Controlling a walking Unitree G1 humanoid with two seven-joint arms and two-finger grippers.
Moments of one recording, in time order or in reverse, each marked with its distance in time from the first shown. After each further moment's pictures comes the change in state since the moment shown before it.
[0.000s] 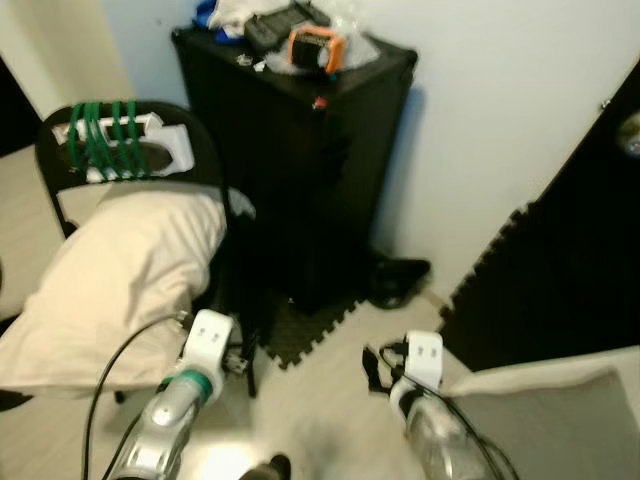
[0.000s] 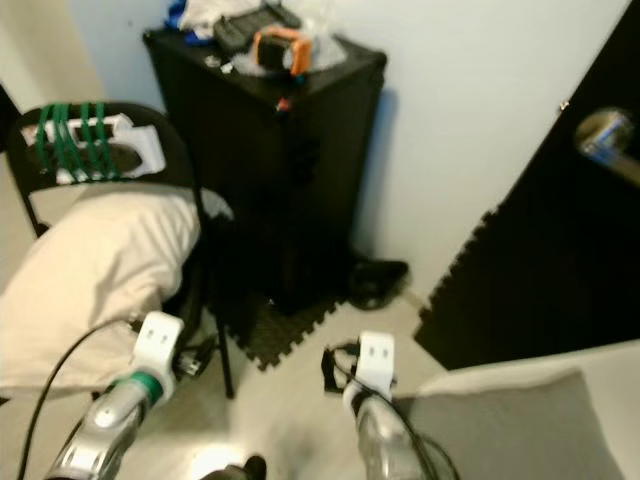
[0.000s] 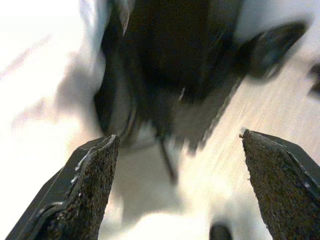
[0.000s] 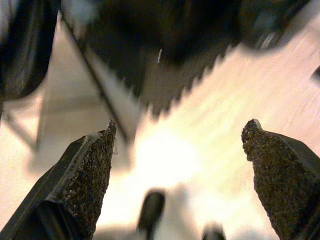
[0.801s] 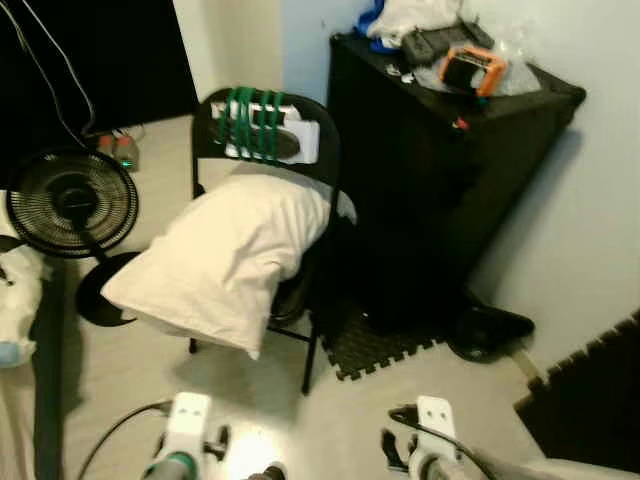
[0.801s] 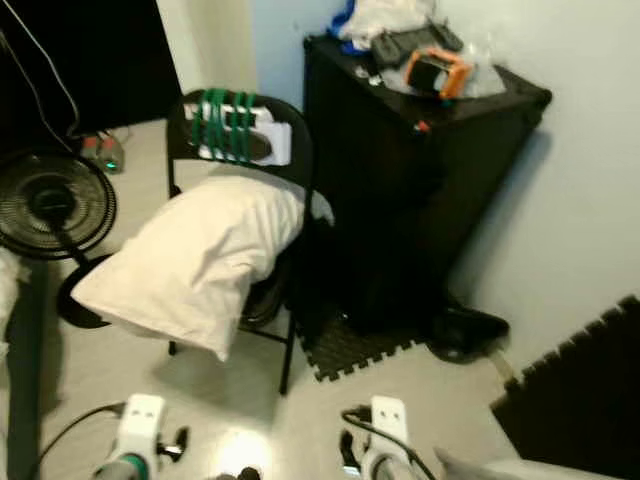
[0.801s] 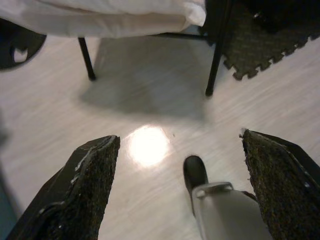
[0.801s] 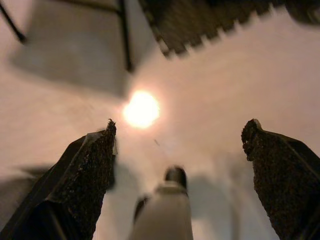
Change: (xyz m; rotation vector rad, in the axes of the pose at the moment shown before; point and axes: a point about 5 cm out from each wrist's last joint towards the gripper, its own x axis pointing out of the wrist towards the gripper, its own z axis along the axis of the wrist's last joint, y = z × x) left arm -0.016 -0.005 -0.057 0.005 0.204 0.045; right arm -0.012 -0.026 -0.043 -0.008 0.212 -0.086
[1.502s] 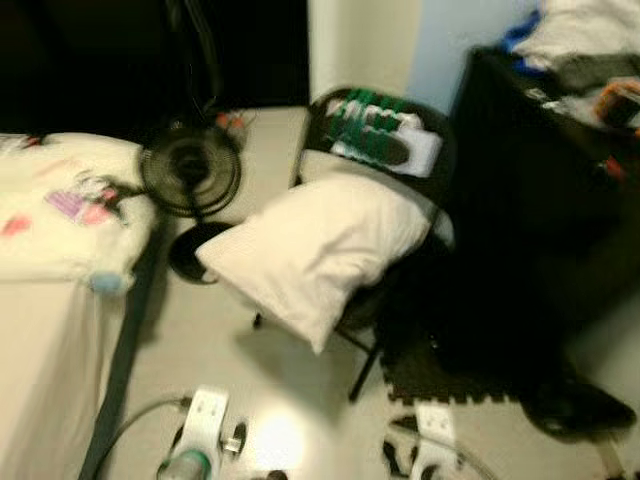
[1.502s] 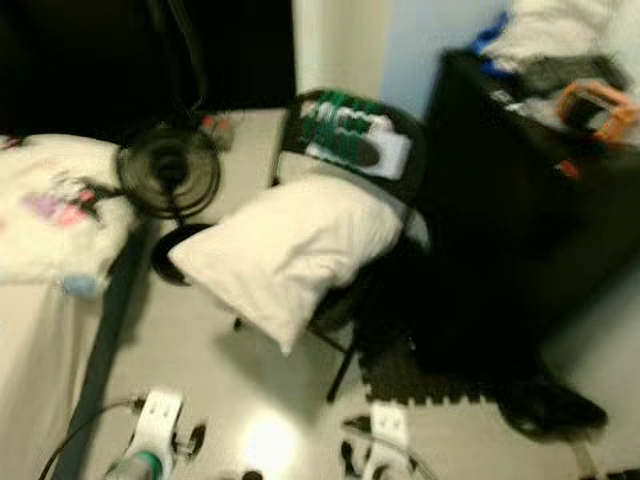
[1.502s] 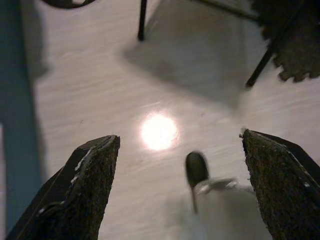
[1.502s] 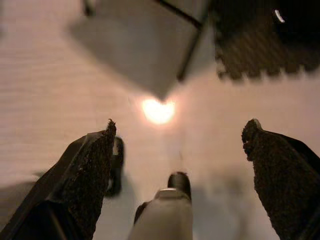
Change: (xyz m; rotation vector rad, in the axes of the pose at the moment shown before) left arm -0.001 -0.001 -0.006 -0.036 0.006 0.009; right arm 0.001 0.005 0.001 -0.037 -0.009 0.038
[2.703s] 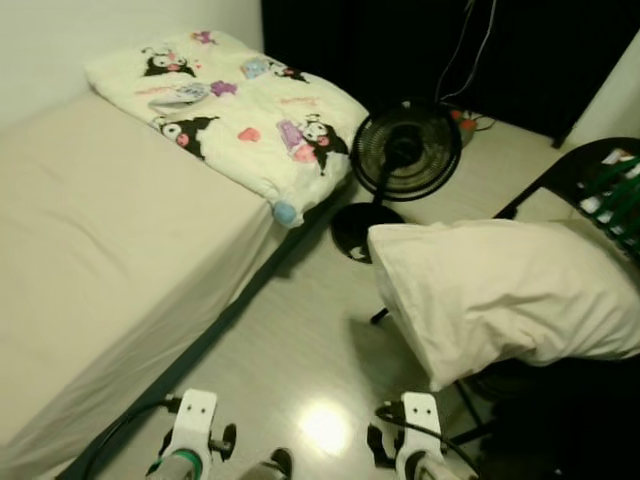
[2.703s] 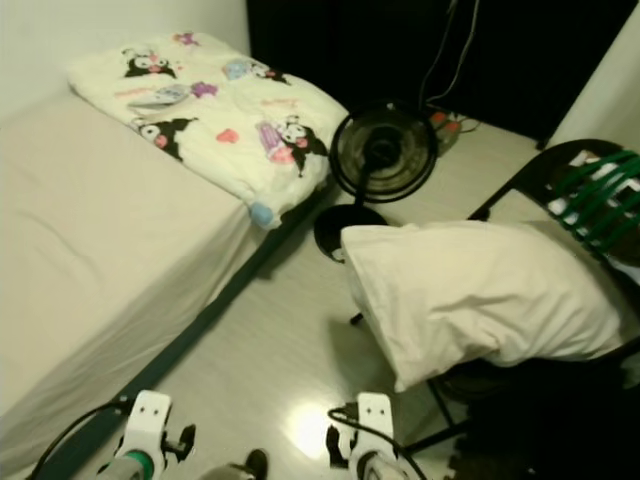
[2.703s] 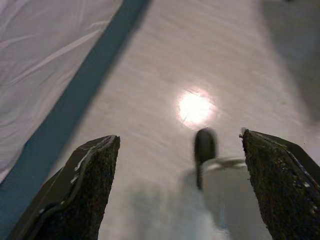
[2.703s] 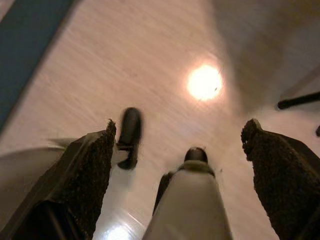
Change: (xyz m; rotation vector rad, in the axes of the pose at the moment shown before) left arm 0.002 -0.009 -0.005 -0.080 0.068 0.020; right arm -0.006 -0.005 -0.023 0.008 0.058 -0.017
